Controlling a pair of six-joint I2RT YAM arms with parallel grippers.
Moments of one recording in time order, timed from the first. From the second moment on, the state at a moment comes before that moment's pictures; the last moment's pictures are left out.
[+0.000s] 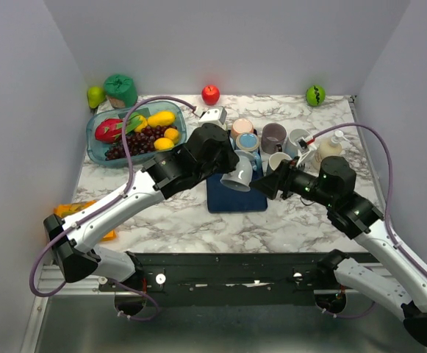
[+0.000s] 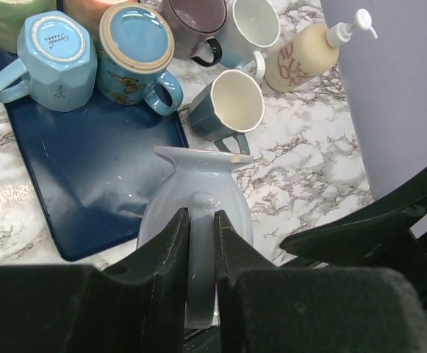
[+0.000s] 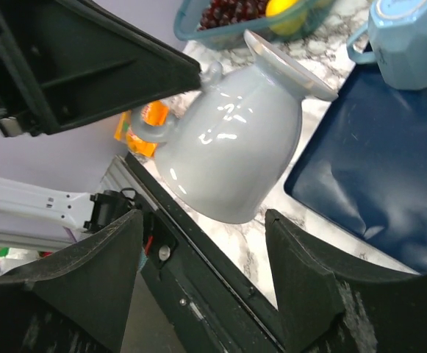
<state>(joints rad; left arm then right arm) -0.94 1.36 1.46 -0.60 -0.28 -0.74 0.59 0.78 0.83 -0.26 -0.35 0.61</state>
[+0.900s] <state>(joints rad) -0.86 1.68 1.37 -0.57 -0.28 -0.67 0.61 0.90 0.73 -0.36 -0.14 0.65</state>
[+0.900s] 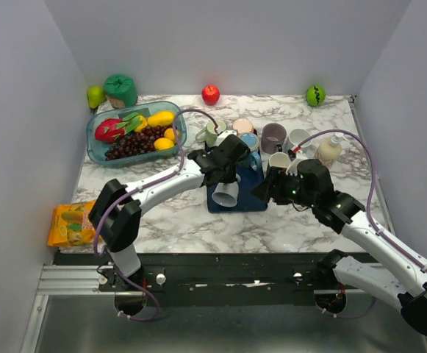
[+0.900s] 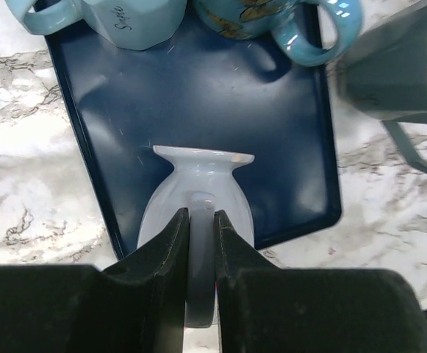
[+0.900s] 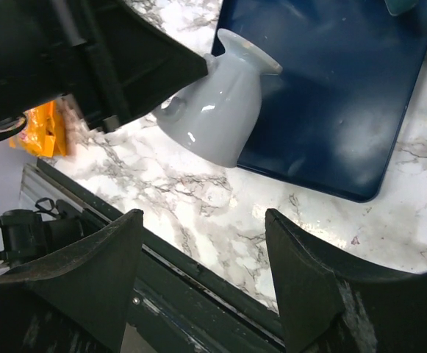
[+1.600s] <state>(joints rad) -0.84 1.86 1.58 -0.79 -0.25 -0.49 0.61 0.89 0.75 -0.47 -0.06 0.63</state>
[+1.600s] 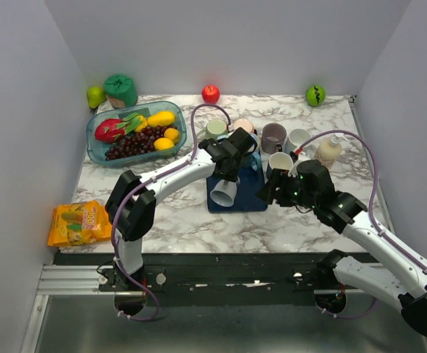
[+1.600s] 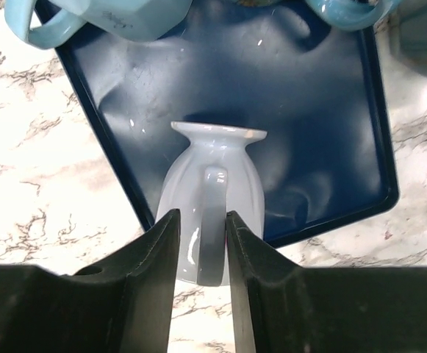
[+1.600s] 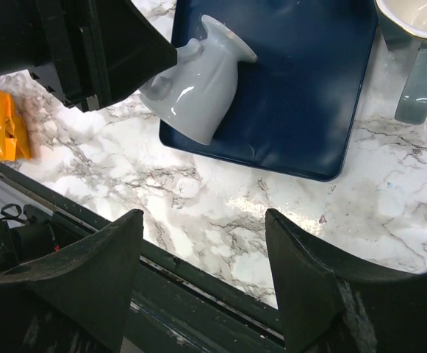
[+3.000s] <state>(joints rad) -0.80 1.52 1.66 -0.70 0.02 -0.78 0.61 0.77 0.70 -0.25 -0.18 0.57</state>
